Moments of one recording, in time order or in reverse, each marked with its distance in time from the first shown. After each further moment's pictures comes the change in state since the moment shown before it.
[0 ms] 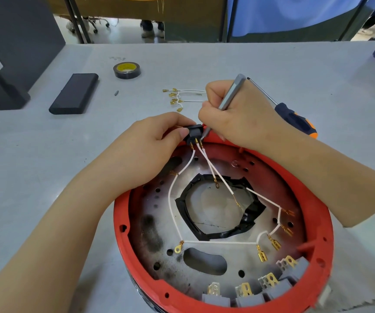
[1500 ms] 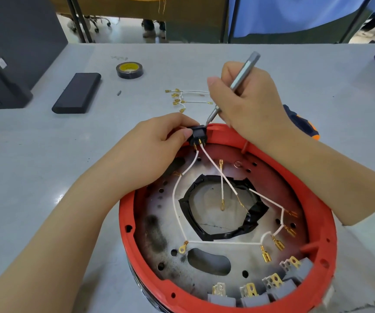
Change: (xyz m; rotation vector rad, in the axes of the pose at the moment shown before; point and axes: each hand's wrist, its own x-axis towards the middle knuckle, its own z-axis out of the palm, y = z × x) left_hand 0.000 0.000 -0.002 0.012 -0.015 -0.020; right_hand 0.007 -0.006 0.002 0.116 0.228 -0.006
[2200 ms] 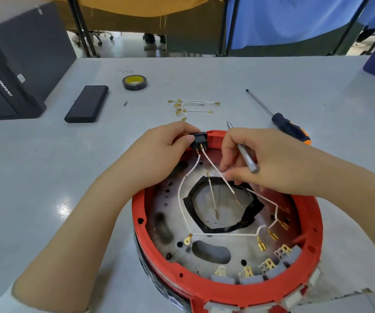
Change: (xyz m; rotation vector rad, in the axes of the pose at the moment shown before) left_hand -0.002 0.001 0.001 -0.019 -0.002 -0.006; right_hand -0.056 -0.023 -0.048 -0.317 -0.629 0.140
